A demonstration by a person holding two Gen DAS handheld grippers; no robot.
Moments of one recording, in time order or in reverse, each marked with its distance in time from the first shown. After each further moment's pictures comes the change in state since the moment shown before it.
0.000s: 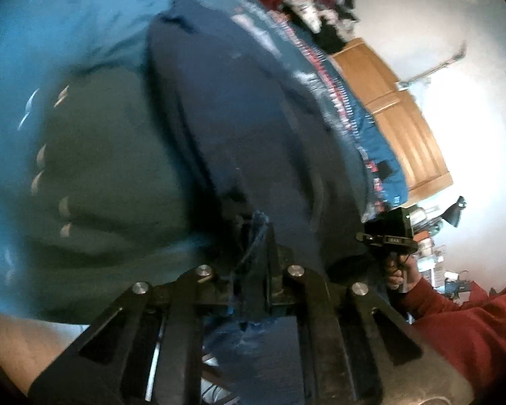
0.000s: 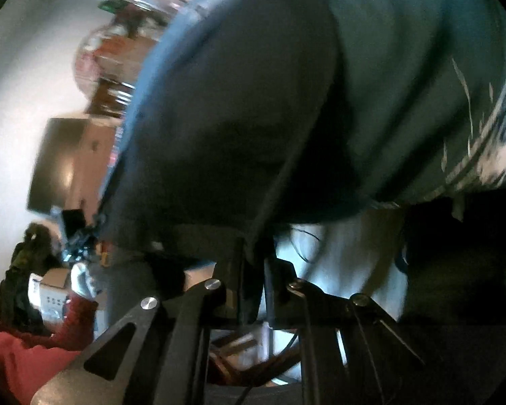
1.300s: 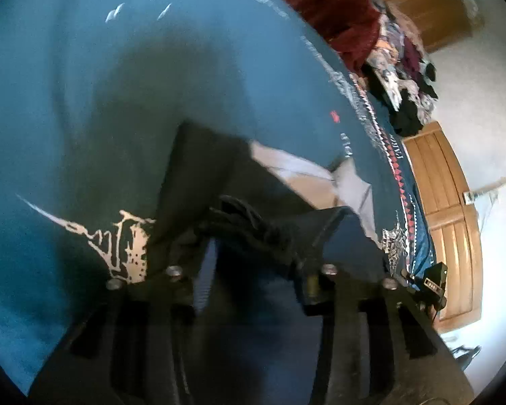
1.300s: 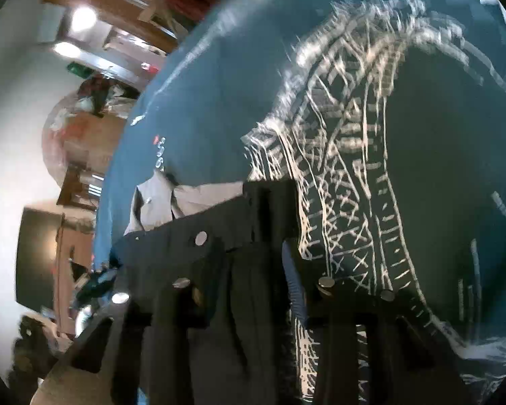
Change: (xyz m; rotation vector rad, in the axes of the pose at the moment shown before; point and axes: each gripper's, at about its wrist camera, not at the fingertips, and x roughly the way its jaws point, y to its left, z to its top) left arm 0.142 0.133 0.317 -0.145 -0.065 0.266; right arm 0.052 -0.054 0.465 0.070 -0.215 -0.131
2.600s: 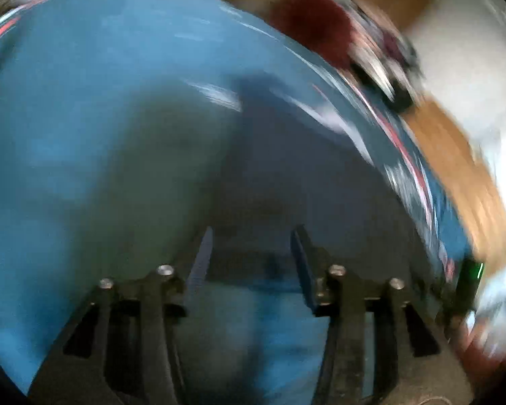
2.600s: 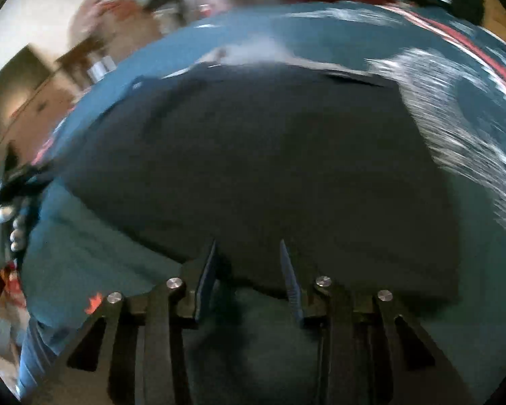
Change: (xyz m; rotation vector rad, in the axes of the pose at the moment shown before) left arm -0.121 0.055 -0.155 -0.048 -0.199 0.194; right arm -0.041 0.120 -0.272 -0.508 0.013 -0.261
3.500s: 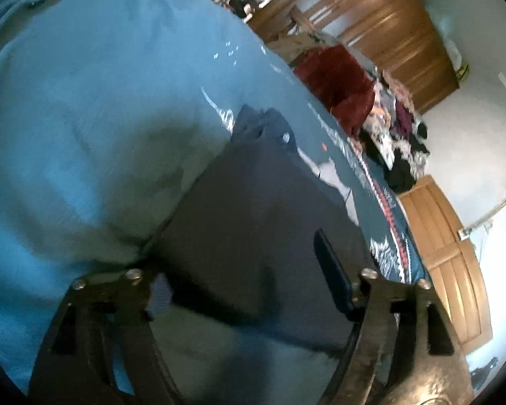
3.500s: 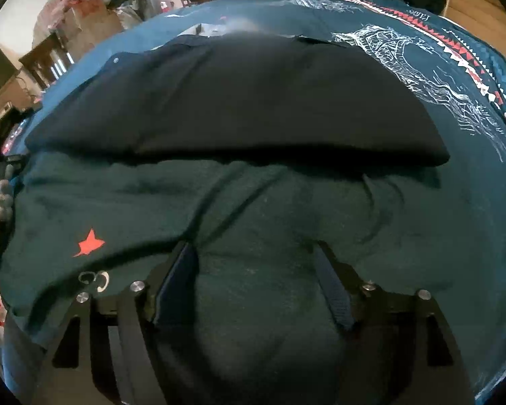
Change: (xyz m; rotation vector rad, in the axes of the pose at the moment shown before) left arm 0.025 -0.052 -0.023 -0.162 -0.179 -0.145; right arm -0.002 0.057 -0.072 0.055 0.027 -0.173
